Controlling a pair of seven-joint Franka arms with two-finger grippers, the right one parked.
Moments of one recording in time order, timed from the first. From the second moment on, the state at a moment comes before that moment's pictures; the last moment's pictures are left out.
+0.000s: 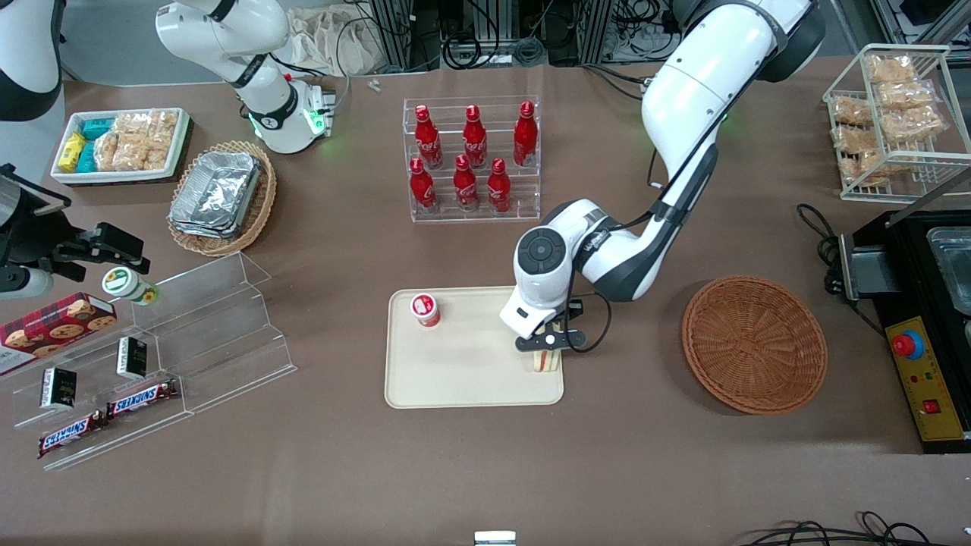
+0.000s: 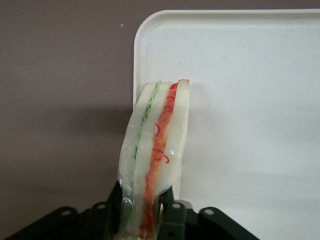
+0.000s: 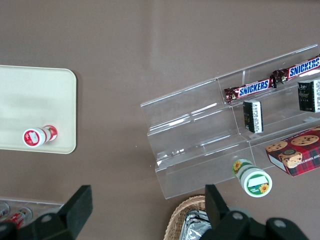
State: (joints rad) arm -0.41 0.73 -0.30 -1.50 0.35 2.15 -0.89
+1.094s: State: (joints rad) arm -0.23 0.32 -0.29 -1.44 0.08 1.69 -0.53
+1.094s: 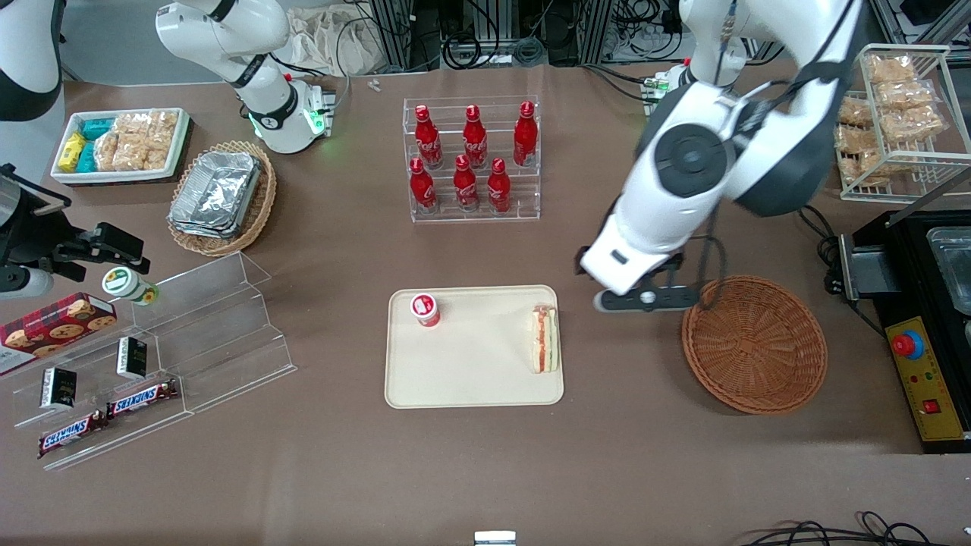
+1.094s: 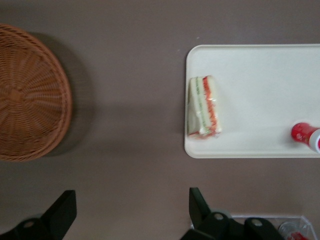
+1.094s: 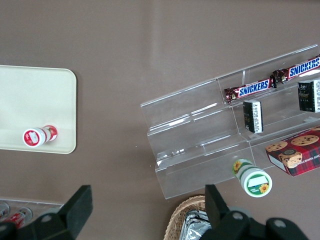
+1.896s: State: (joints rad) arm 0.06 0.03 -0.13 -1.48 -0.01 1.41 -0.05
